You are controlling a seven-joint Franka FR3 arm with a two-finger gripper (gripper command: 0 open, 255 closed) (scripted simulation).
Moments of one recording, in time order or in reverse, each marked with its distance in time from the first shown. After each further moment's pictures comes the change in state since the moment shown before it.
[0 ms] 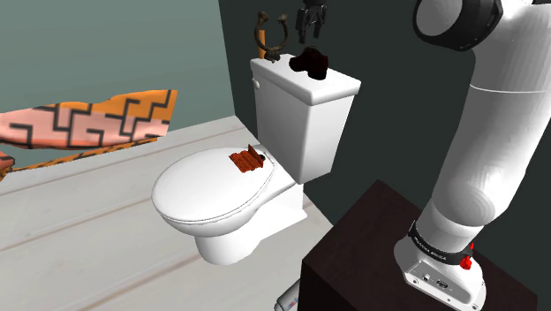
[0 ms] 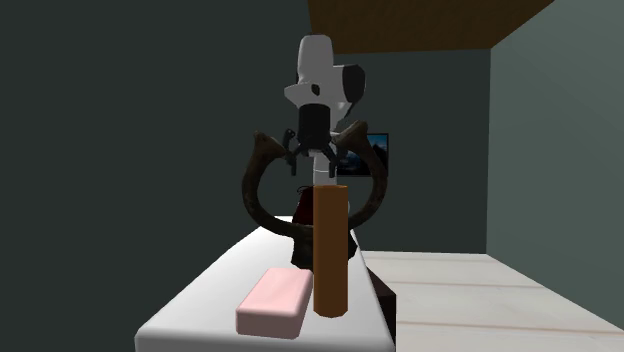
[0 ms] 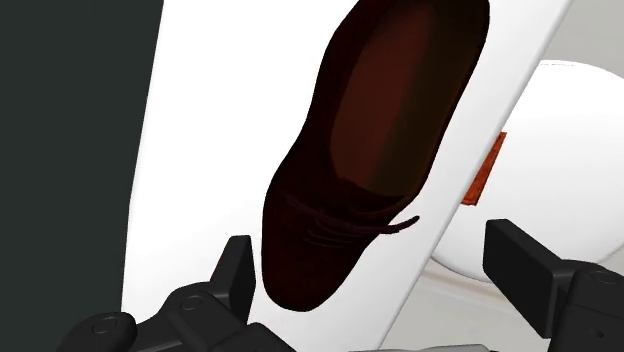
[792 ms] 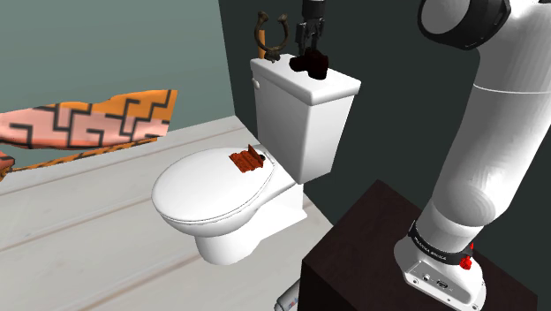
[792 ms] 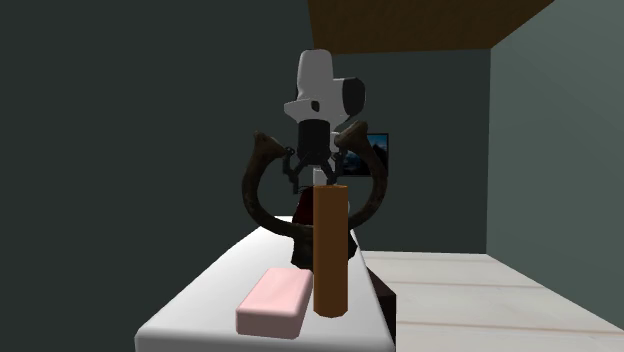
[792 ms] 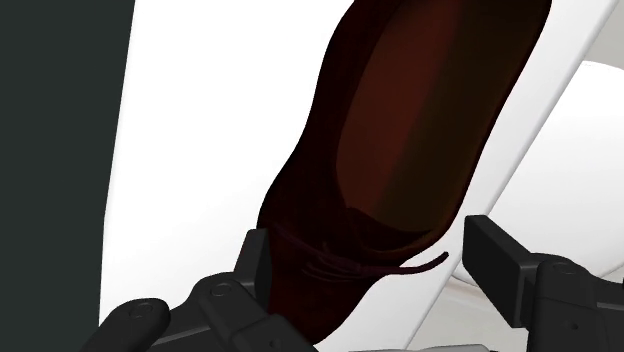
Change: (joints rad) arm 0.006 -0.025 0.002 -0.130 -0.006 0.108 0.000
